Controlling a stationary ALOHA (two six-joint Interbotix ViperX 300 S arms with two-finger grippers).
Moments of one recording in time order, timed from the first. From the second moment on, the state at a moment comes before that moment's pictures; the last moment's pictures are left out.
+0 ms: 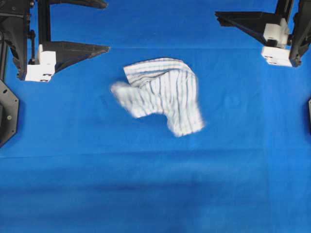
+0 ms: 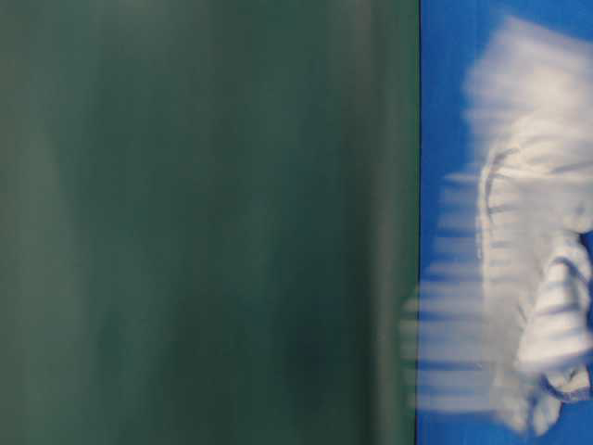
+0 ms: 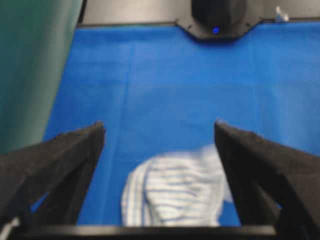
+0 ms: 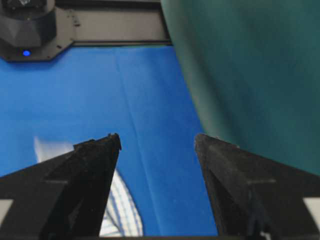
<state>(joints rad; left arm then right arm) 0.15 -0.58 0.37 -0.02 0.45 0.16 -0.06 -0.50 0.22 -0.46 0.70 0.24</state>
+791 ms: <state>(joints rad) 0.15 -0.59 0.73 -0.02 0.17 0.19 -0.06 -0.50 0.58 -0.46 0.40 0.35</state>
